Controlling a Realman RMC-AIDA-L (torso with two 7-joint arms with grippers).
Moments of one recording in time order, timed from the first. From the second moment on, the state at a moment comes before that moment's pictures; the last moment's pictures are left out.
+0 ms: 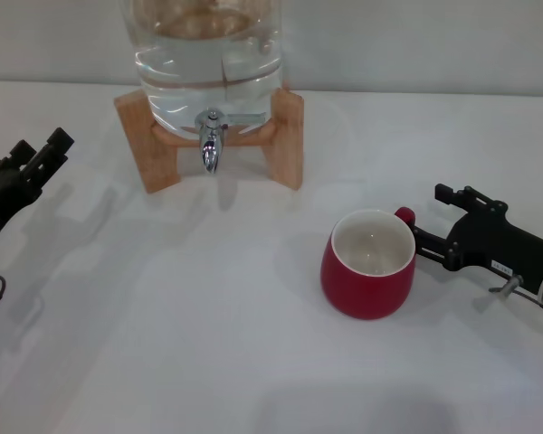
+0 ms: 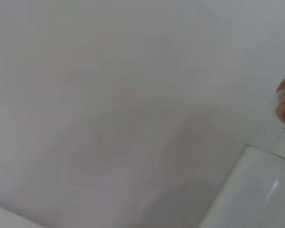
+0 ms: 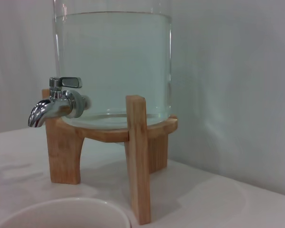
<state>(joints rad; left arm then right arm) -0.38 -2.08 0.33 0.23 -1.68 -1.33 2.00 0.63 2.03 -0.81 0.05 1.84 1.15 -2.62</state>
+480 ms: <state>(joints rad) -0.38 -2.08 0.33 0.23 -1.68 -1.32 2.00 0.63 2.03 -0.80 0.05 1.84 1.13 -2.62</state>
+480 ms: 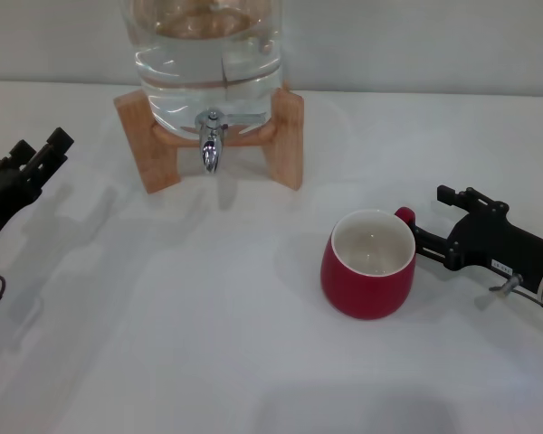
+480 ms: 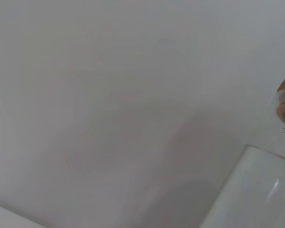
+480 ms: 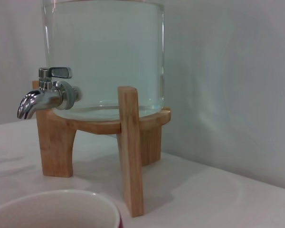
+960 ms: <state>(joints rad) -0.38 -2.08 0.33 0.23 -1.68 -1.33 2.00 0.63 2.03 -0.80 0.05 1.85 1.12 -2.62</state>
